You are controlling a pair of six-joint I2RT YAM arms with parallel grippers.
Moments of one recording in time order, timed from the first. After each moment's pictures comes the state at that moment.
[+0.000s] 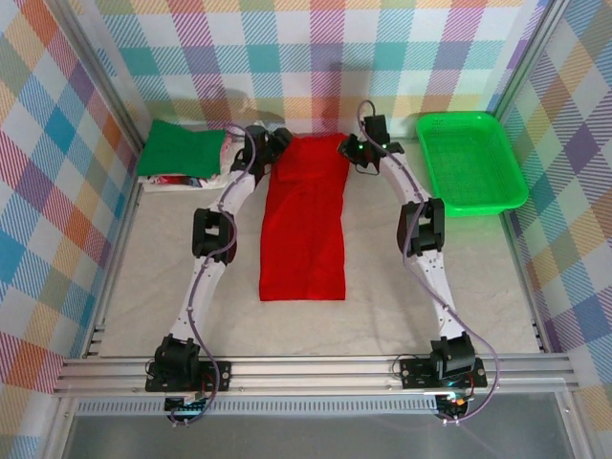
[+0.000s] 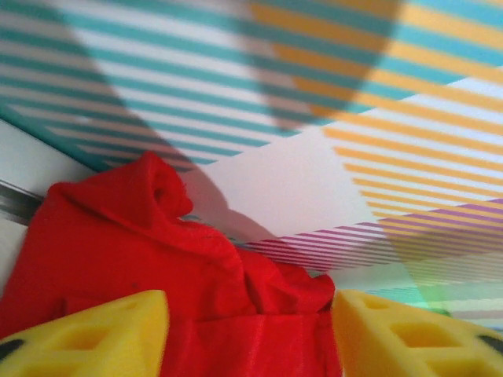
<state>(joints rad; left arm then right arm) -0.20 2.94 2.72 -0.09 0.28 -1.02 0.24 2.76 2.67 -0.55 -0.39 0.68</state>
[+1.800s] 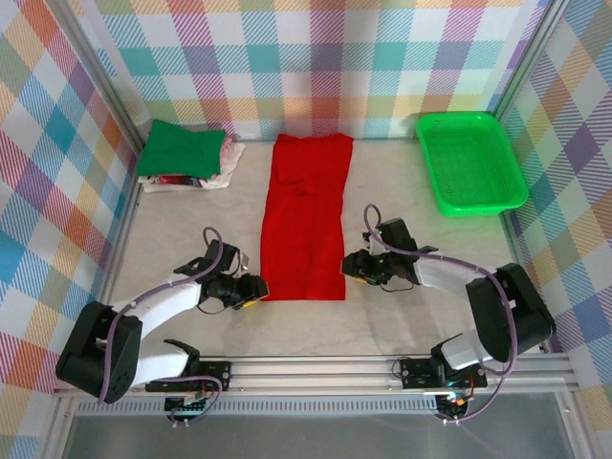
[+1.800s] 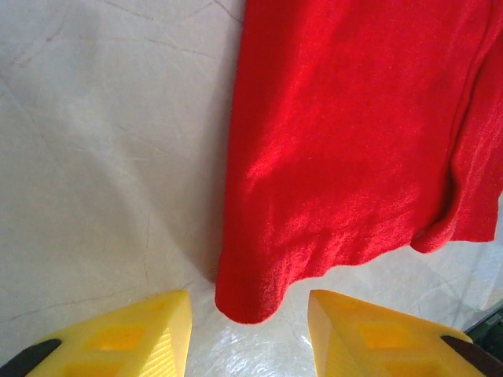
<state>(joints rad) -0.39 1.25 0.49 -0.38 0.44 -0.72 0.45 1.45 0.62 -0.14 -0.58 0.67</state>
